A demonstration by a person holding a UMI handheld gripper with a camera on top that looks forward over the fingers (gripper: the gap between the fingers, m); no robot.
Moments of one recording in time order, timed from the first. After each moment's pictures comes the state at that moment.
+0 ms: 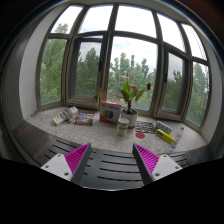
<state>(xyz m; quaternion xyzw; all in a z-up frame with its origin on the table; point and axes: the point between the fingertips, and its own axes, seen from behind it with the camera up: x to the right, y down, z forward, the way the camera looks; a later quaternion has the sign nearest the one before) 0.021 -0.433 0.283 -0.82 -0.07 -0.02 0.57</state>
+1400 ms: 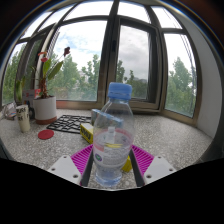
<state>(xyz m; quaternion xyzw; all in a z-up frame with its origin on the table) 0.556 -0.074 0.066 -0.79 0.02 -0.07 0.61</state>
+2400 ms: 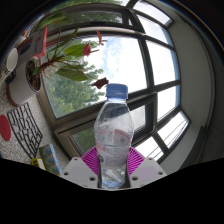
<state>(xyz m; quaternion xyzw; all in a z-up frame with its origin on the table) 0.432 0.002 0.347 -0.54 -0.20 -0.60 0.55</state>
